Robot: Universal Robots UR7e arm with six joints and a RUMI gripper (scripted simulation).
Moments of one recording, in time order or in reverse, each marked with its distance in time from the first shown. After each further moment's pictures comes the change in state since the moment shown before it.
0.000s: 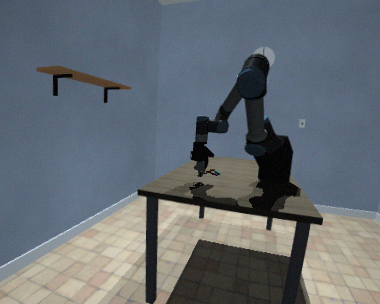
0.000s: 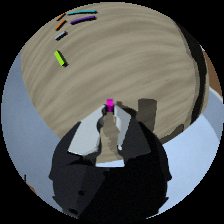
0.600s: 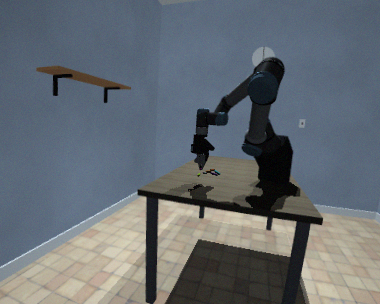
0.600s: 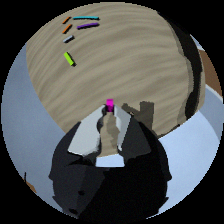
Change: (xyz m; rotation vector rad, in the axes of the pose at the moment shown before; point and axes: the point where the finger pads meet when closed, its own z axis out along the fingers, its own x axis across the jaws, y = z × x) arm -0.001 0.000 -0.044 0.003 -0.003 0.001
